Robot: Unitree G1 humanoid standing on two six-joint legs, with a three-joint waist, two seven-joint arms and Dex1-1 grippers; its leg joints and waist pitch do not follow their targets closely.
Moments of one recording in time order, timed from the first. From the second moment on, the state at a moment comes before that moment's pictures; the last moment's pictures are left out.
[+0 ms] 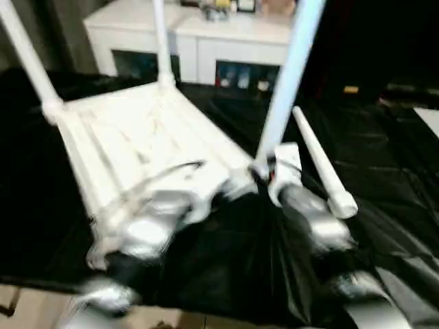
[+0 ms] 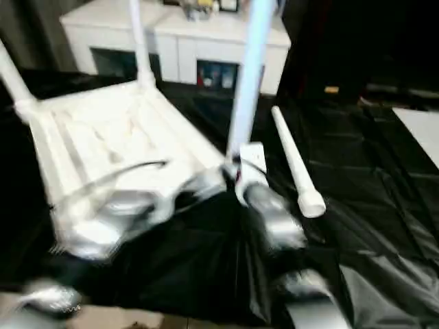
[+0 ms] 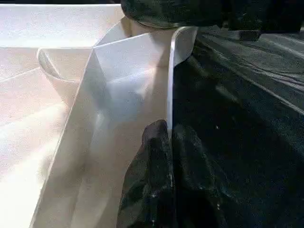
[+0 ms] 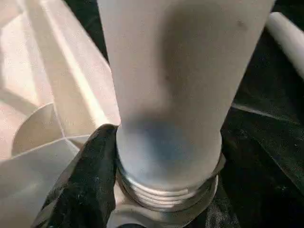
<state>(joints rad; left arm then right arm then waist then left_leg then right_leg) -0.52 0.10 -0.31 0.37 0.08 0.52 -0.54 -0.60 0.00 0.01 0.73 0.08 0.19 0.02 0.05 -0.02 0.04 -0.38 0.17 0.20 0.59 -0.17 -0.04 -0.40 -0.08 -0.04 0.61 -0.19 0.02</state>
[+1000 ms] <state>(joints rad) -0.36 0.48 -0.34 0.13 -0.05 0.35 -1.05 -0.38 -0.42 0.21 0.29 0.16 0.27 0.87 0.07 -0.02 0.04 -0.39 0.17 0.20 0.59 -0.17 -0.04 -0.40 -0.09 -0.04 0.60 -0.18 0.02</state>
